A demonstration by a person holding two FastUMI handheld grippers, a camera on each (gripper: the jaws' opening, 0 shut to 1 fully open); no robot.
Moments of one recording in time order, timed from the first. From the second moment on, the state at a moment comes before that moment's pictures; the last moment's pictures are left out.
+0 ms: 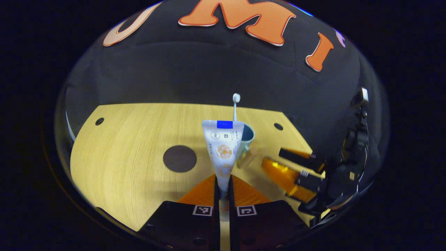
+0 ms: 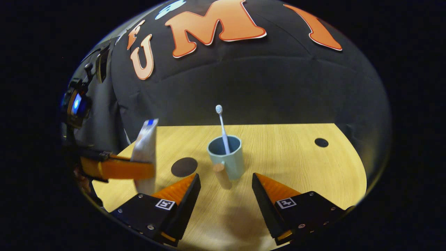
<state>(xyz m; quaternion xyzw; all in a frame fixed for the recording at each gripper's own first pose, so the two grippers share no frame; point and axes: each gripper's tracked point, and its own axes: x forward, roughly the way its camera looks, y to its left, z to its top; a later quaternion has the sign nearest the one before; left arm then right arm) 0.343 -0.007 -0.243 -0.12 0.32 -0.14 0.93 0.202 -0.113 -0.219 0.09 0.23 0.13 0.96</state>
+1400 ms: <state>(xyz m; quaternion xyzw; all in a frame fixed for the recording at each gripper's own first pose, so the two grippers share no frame) 0.488 -0.066 -0.234 -0.07 0.04 -0.11 0.99 0.164 -0.141 -0.241 0.11 0.26 0.12 0.95</state>
